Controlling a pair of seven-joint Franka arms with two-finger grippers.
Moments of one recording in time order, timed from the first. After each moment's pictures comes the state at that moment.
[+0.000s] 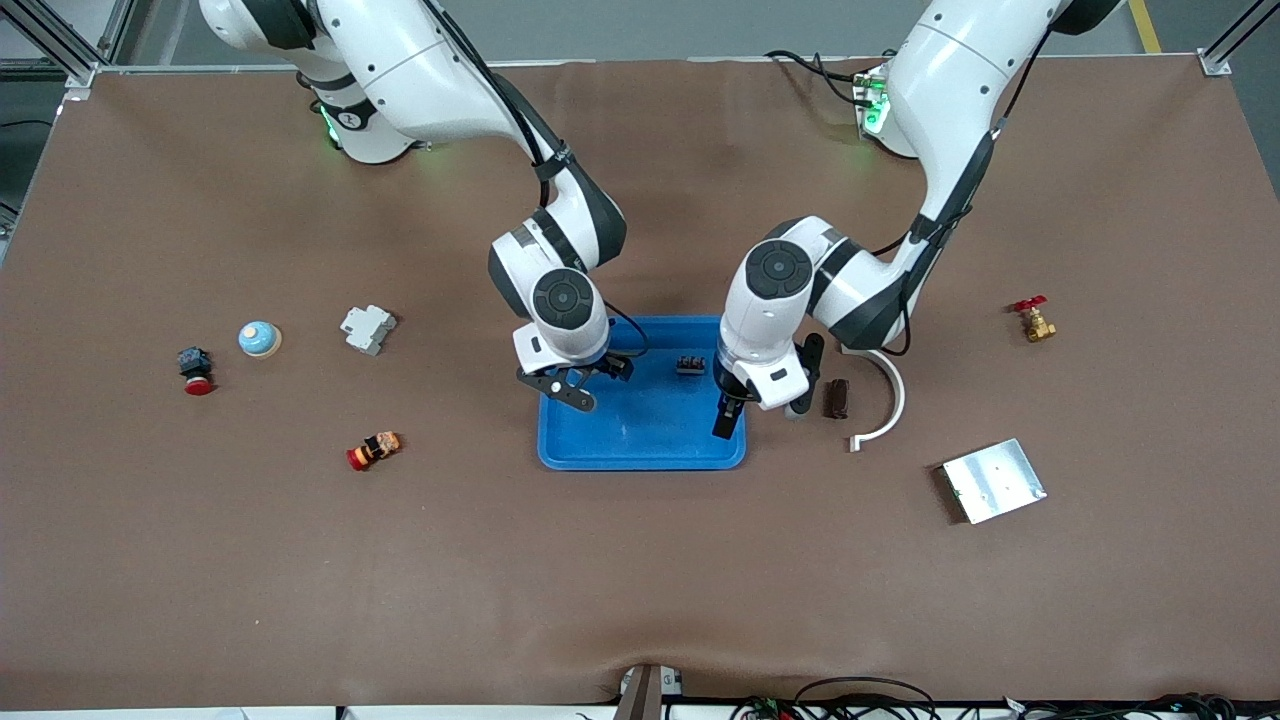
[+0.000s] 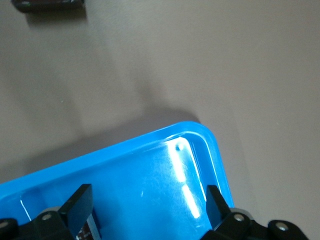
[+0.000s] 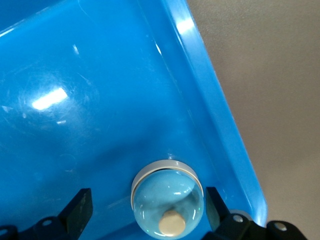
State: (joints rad) left arm -0.38 0.62 -0.27 -1.71 0.28 2.43 -2.07; right arm 0.76 0.72 -0.08 -1.61 0.16 2.22 1.05
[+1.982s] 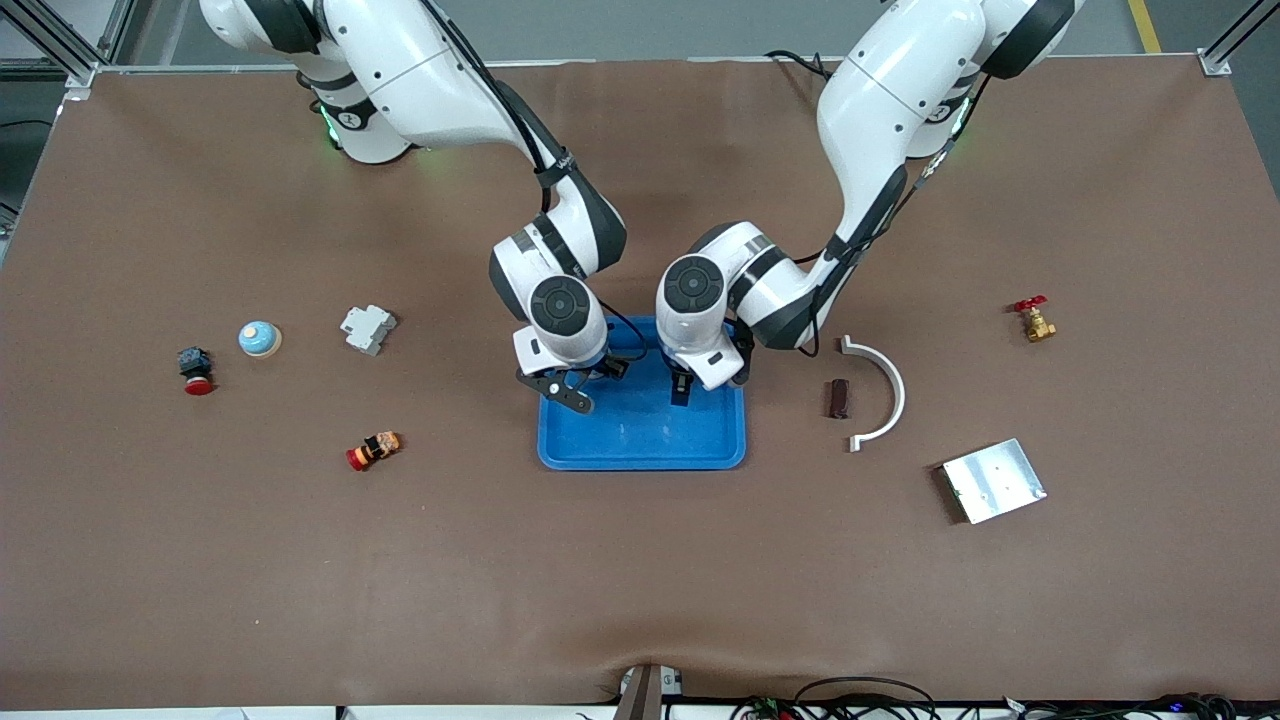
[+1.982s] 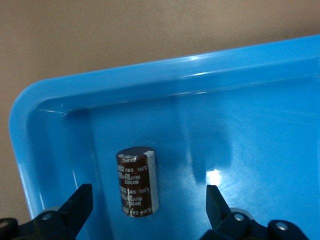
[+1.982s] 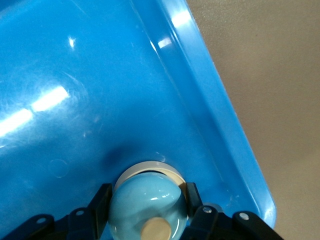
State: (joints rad) left arm -0.52 0.77 -0.27 -1.61 0.21 2.31 -2.28; right arm 0.76 0.73 -0.09 -1.61 0.22 2.23 1.05
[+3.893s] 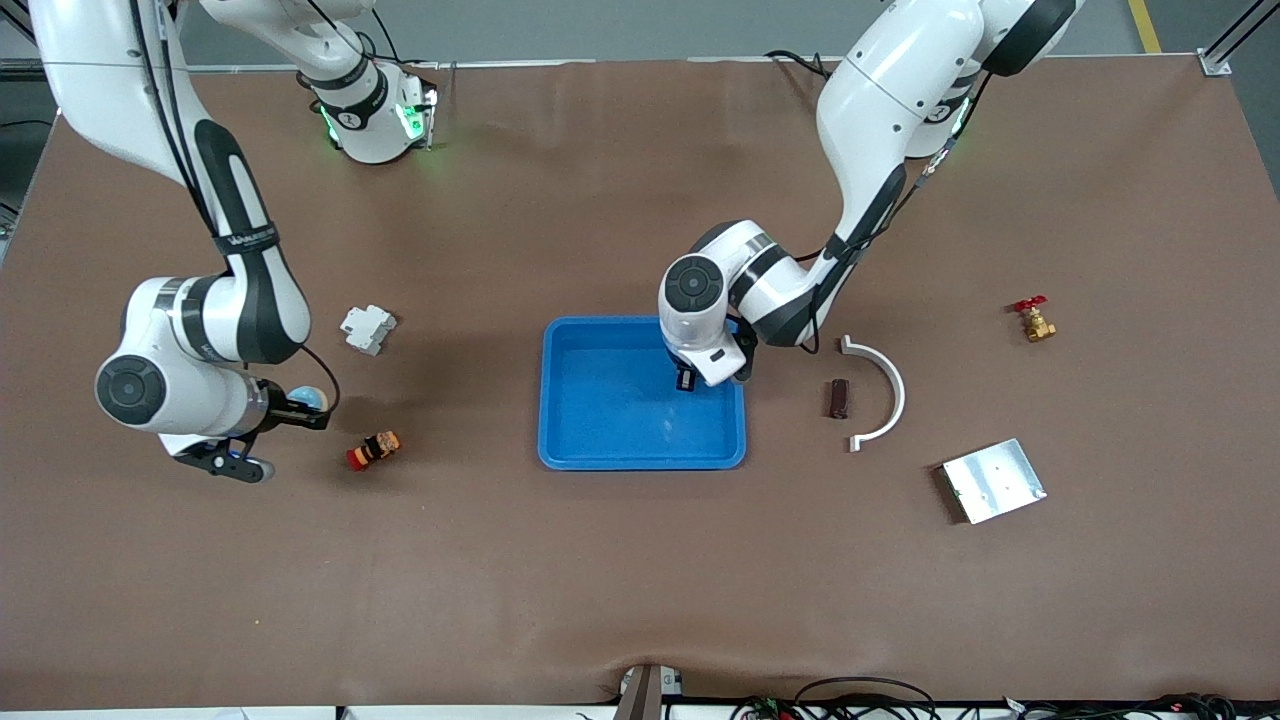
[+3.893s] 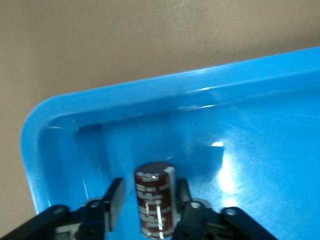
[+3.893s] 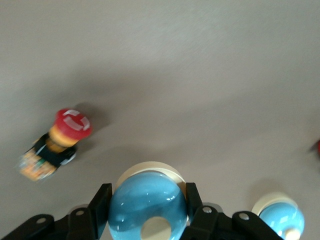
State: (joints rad) left arm -0.52 0.76 -0.26 -1.64 0.21 2.30 -2.26; right arm 0.11 0.50 -0.14 -1.82 0.02 2.16 0.25
